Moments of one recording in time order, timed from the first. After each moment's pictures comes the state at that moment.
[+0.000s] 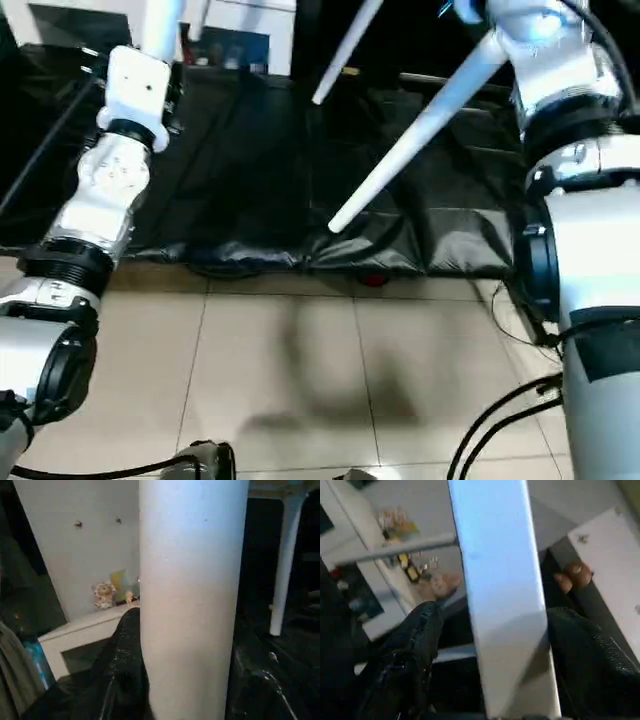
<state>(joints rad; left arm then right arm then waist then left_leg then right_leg) -0.99 0.28 0.02 0.89 0.22 -0.24 0.06 -1.48 -0.53 0.11 1.28 -0.28 -0.49 0.33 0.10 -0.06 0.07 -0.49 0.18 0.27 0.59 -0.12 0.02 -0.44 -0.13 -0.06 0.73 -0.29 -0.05</state>
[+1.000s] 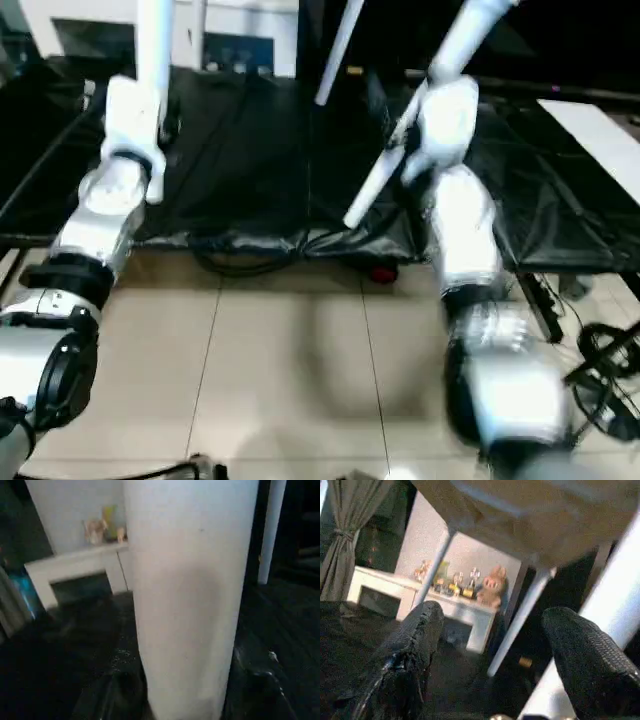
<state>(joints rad) -0.94 0.28 0.10 1.03 0.08 -0.18 -0.04 -0.73 -0.20 -0.08 0.73 0.12 -0.46 0.28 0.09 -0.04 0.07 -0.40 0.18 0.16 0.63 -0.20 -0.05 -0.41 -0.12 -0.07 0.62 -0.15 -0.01</state>
